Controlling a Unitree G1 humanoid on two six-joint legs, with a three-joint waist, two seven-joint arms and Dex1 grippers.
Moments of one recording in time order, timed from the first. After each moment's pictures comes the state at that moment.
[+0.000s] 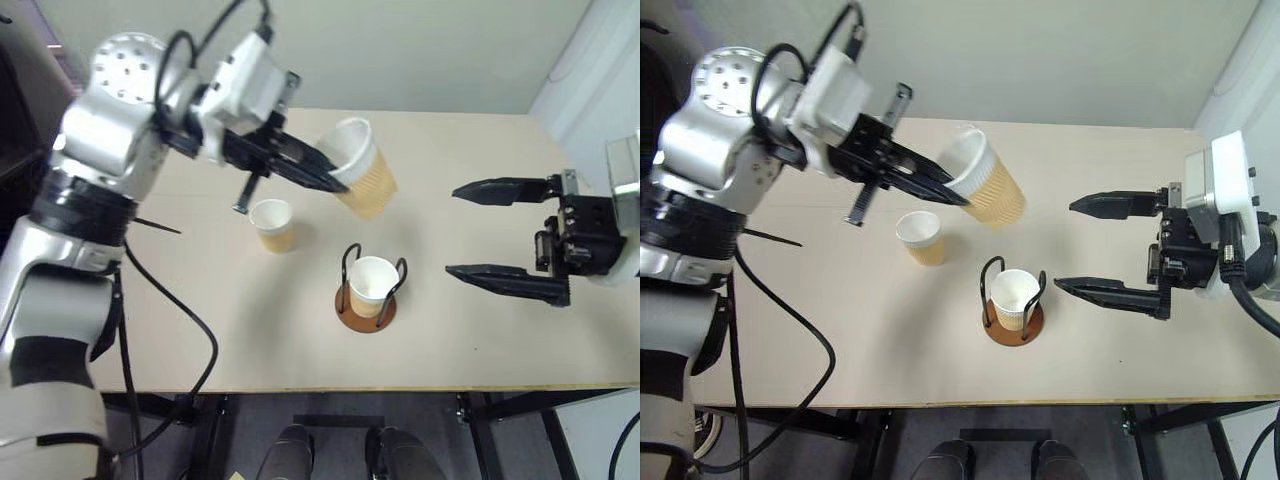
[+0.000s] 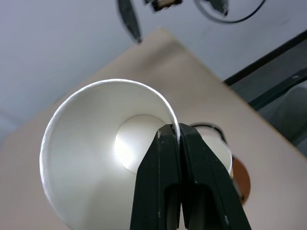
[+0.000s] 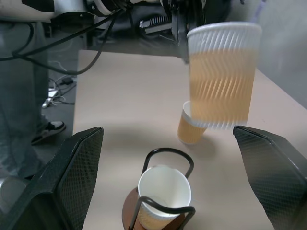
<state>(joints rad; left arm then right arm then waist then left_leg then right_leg) -1.38 0.83 -0.58 0.34 -0.74 0.00 -1.57 -0.44 -1.05 -0.41 -0.64 1.02 0.82 0.96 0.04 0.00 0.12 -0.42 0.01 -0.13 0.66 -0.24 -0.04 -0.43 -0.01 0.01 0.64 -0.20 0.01</state>
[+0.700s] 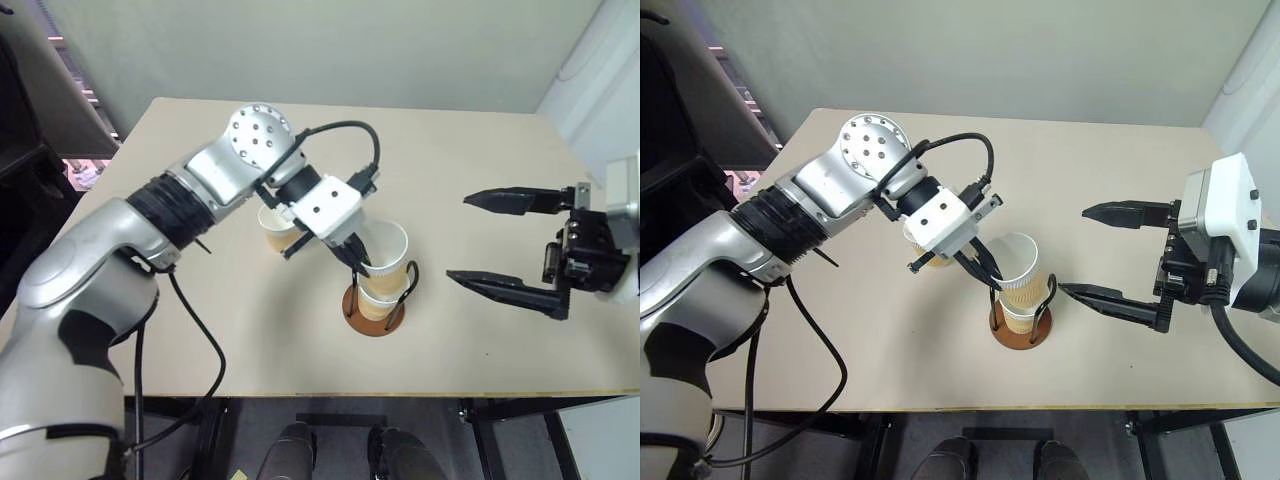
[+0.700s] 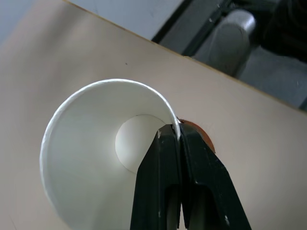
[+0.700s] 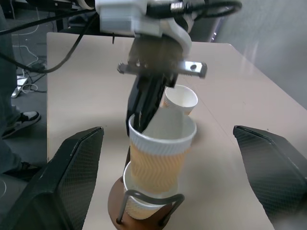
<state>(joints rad) -1.48 0.73 -1.04 0.44 -0.65 -0.38 -1.58 -0.32 -1.11 -0.49 -0.73 1.08 0.82 0.83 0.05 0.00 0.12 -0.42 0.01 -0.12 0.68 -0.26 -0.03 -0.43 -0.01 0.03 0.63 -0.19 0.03</state>
